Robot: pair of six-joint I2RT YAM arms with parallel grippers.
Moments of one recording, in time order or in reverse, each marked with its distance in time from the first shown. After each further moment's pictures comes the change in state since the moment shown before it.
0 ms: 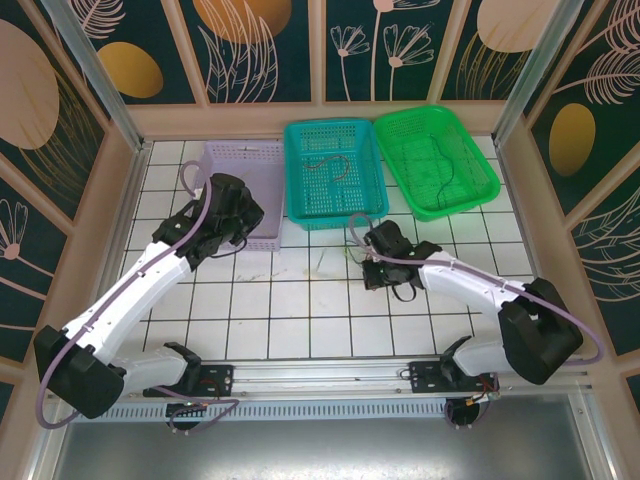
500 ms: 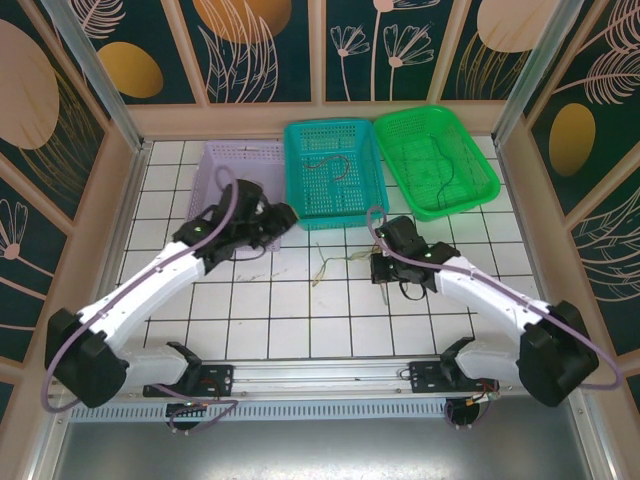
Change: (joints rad) left arm -0.112 0.087 -0.069 0.212 0.283 0.066; right arm -0.027 -0.164 0.002 0.017 -0.047 -0.027
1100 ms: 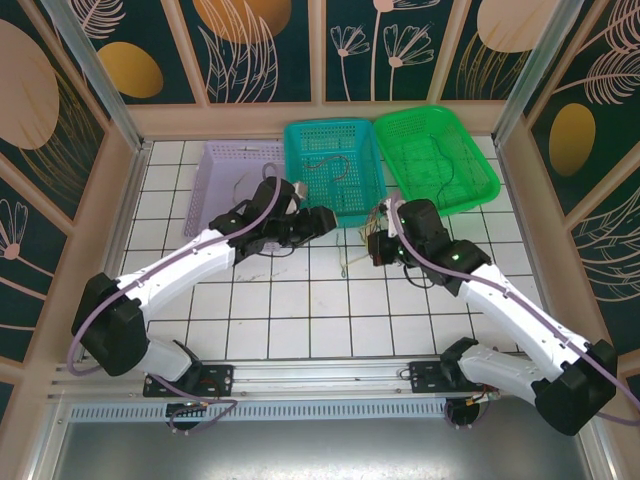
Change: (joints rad) left arm -0.075 0.173 0.075 0.134 0.150 0.099; right arm -0.016 -0.156 0.144 0.004 -0.078 -0.049
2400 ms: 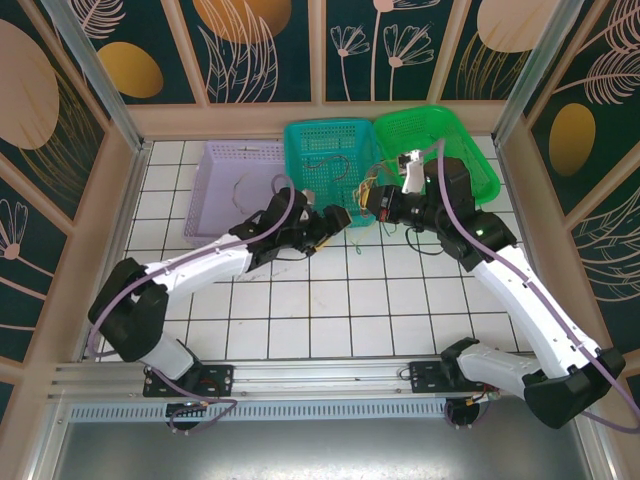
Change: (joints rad) left arm -0.043 0.111 -0.077 0.271 -0.028 -0.224; right arm -0.097 0.061 0.311 -0.006 -0.220 0.274
